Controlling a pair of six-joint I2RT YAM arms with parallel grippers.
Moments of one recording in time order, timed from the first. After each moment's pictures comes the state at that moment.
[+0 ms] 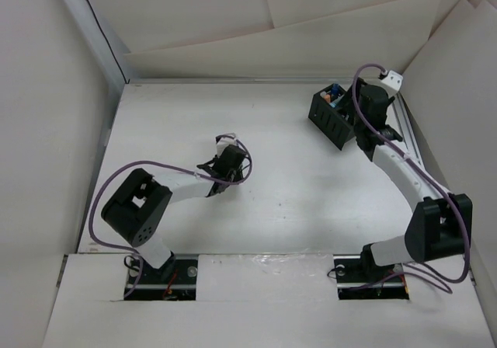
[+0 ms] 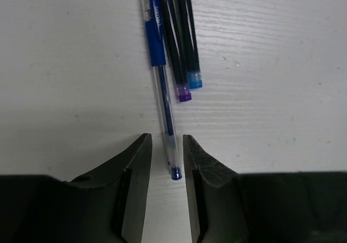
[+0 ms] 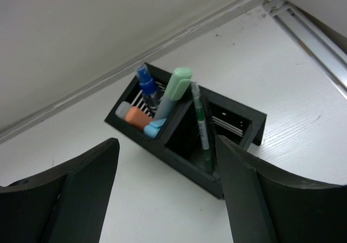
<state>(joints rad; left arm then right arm) -0.69 1.60 0.78 -0.01 -0.34 -0.66 0.16 1.43 1.11 0.06 0.46 0.44</state>
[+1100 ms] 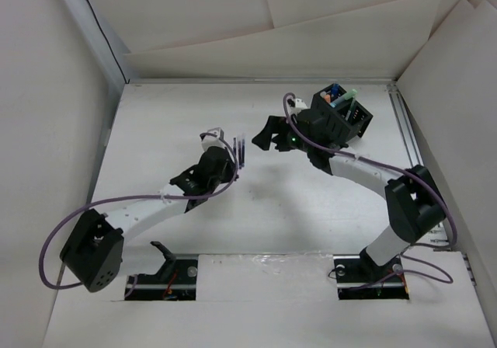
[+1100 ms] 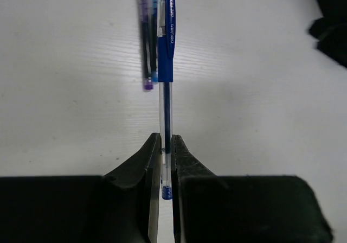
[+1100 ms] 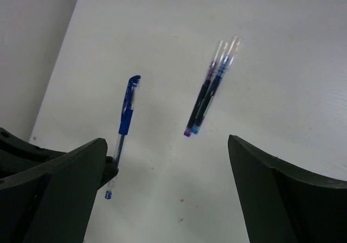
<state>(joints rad) -0.71 1.25 0.69 -0.06 -0.33 -0.71 0.56 1.59 1.03 0.18 -0.19 0.56</state>
